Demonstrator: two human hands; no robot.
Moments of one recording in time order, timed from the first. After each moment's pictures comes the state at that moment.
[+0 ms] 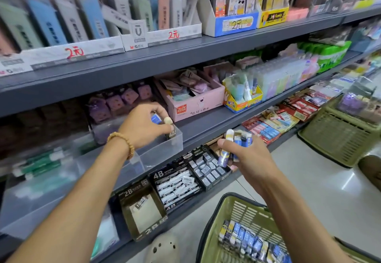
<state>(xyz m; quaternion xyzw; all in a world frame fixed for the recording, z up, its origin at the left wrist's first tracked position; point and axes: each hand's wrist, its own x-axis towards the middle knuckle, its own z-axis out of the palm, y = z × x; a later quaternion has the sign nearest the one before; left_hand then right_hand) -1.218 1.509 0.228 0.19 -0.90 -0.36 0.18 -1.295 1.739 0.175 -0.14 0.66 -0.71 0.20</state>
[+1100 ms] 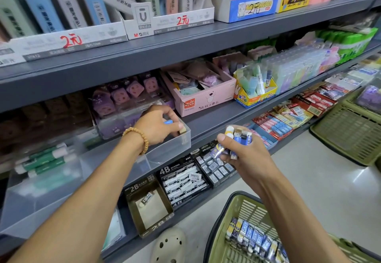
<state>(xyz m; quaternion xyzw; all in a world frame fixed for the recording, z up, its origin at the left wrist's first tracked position) -1.238 1.497 0.202 0.23 -0.88 -0.41 0.08 -1.296 1.709 0.166 -0.08 0.57 -0.77 0.27</state>
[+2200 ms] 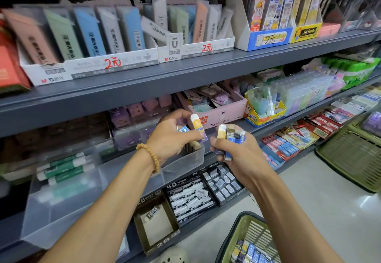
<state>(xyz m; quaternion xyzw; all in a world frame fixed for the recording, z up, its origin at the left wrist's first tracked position) -1.221 1.513 0.225 0.18 -0.74 -0.62 0.16 -1.296 1.663 0.199 -0.17 0.58 -0.75 0.26</state>
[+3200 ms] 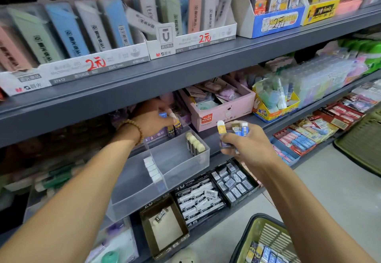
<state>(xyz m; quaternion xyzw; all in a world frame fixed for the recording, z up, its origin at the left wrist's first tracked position) -1.257 1.422 0.220 0.23 -0.92 -0.29 0.16 -1.335 1.651 0.182 -0.12 0.67 -0.69 0.25</state>
